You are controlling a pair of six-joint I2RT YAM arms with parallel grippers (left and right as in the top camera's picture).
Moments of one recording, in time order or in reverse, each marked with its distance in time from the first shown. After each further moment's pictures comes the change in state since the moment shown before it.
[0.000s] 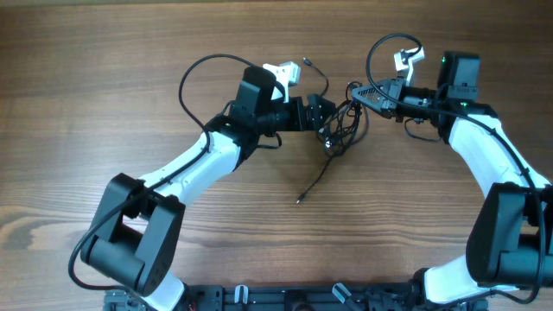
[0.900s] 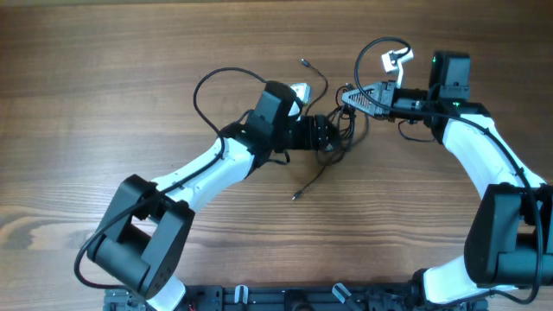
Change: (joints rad) left arm -0.084 0.010 0.003 -0.185 -0.110 0.015; right arm 0.040 0.000 0.001 0.001 -0.069 -0.093
